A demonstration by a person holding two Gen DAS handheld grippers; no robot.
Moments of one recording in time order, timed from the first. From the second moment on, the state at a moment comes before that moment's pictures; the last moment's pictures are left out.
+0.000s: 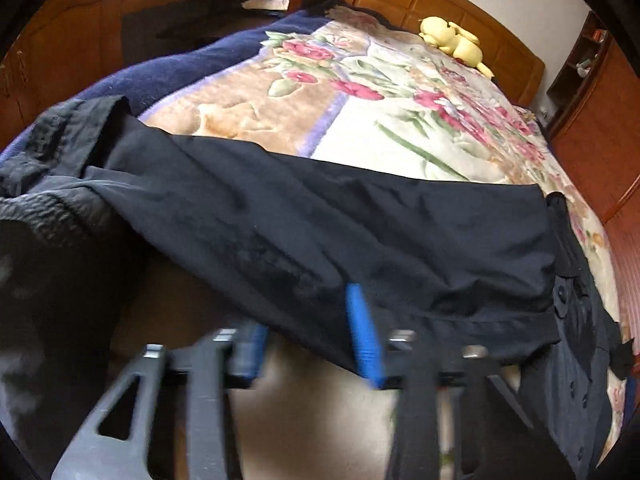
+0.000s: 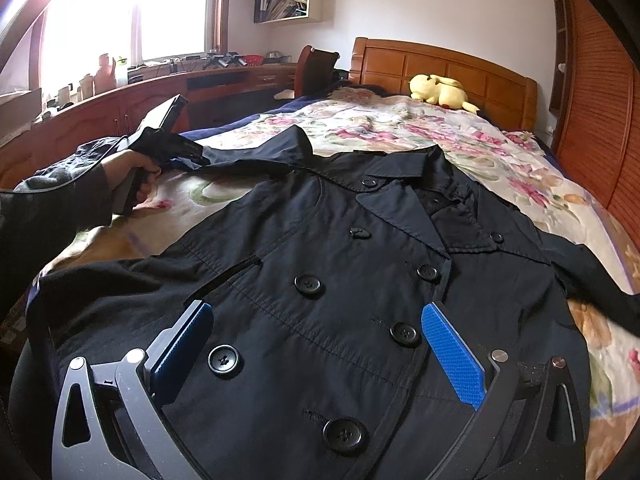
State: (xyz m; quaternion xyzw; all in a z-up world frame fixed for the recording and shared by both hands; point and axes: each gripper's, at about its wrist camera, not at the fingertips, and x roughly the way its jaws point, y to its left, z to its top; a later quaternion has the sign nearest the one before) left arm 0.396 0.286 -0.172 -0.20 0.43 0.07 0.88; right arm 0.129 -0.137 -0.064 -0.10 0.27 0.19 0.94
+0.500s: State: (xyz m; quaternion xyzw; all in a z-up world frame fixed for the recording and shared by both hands) left arm 0.347 0.156 -0.071 -0.05 0.37 -0.06 0.93; right arm 0.111 -0.155 -0.061 -0.08 0.27 0.17 0.94
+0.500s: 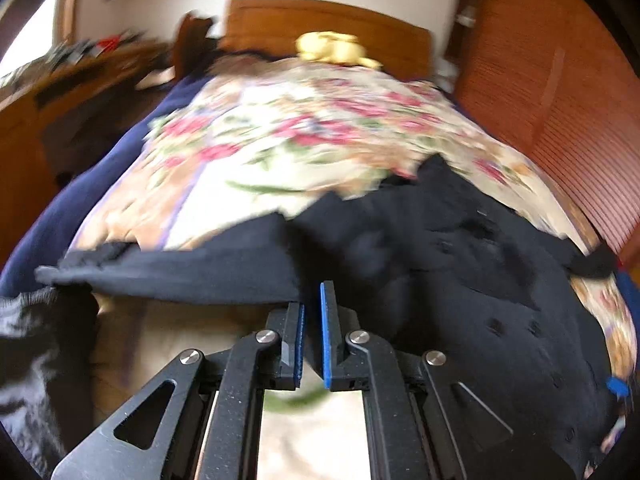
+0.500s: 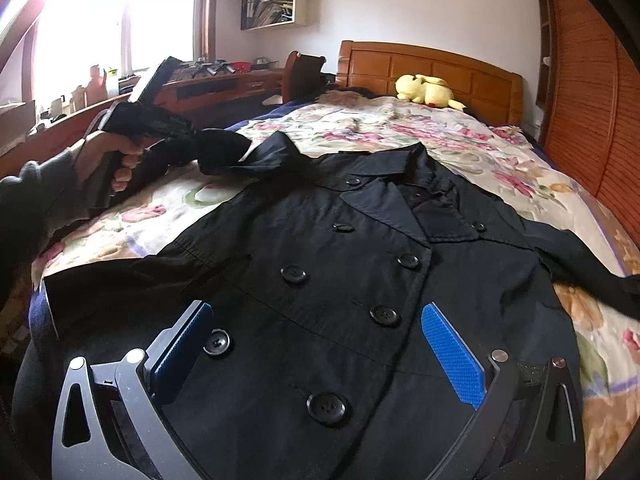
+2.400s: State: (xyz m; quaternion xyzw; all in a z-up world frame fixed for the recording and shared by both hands) left arm 0.123 0.234 -0.107 -0.02 0.38 -0.02 0.92; right arm 0.289 0.087 -0.074 -0.21 0.35 0.36 0.84
